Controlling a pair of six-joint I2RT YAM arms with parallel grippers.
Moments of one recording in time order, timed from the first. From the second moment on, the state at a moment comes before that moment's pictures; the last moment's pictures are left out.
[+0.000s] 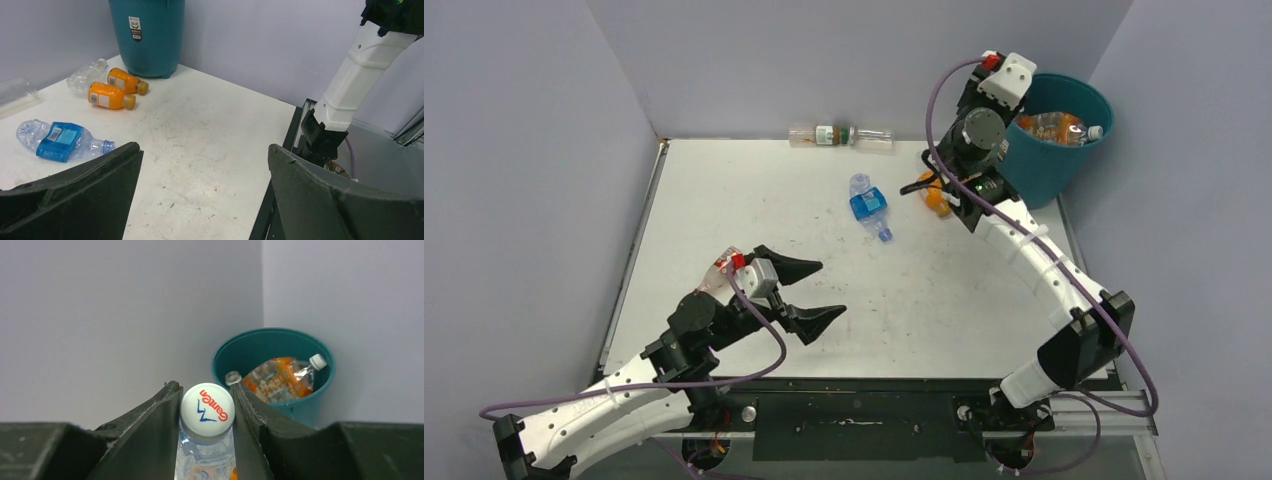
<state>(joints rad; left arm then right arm) -0.97 0.59 0.53 0.23 0.13 -0.18 0.57 1.49 1.54 0.38 1.07 -0.21</state>
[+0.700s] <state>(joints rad) -0.93 0.58 0.53 0.27 0.14 -0.24 0.26 2.11 2.12 0.63 1.11 -0.51</state>
